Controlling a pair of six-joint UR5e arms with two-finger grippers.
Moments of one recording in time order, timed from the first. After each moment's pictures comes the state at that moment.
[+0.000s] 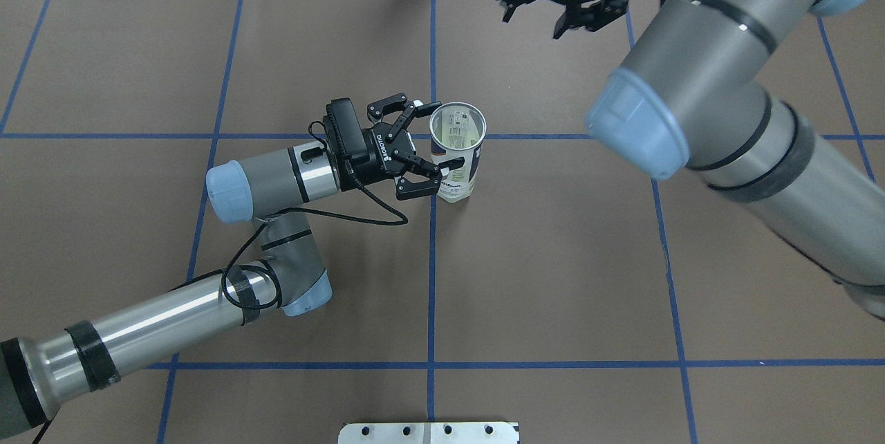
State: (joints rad) left arm -0.52 -2.38 -0.92 -3.62 -1.62 -0.29; right arm 0.94 -0.76 1.87 -1.86 2.05 1.18
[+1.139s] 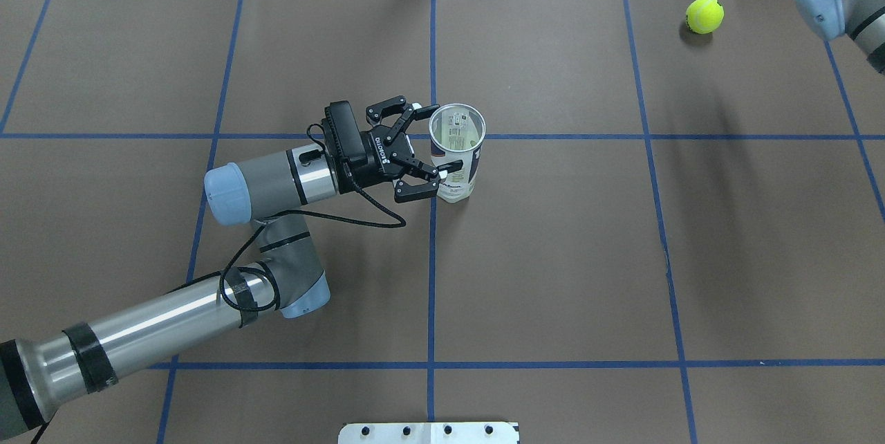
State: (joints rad) left arm -0.51 -2.37 -0.93 -3.62 -1.62 -0.29; right arm 1.30 -0.96 1.11 -1.15 2.23 0.43
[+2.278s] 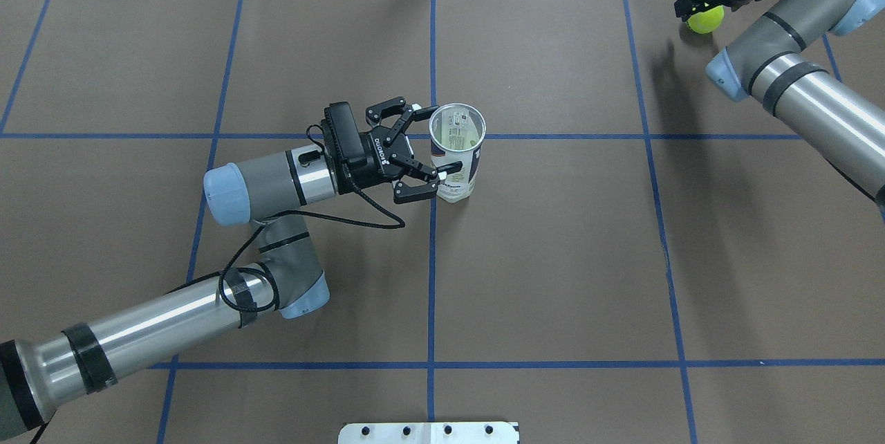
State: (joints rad) left arm -0.51 -2.37 -0.93 -3.62 -1.63 -0.29; right arm 1.11 -0.80 0.67 -0.84 1.87 0.57
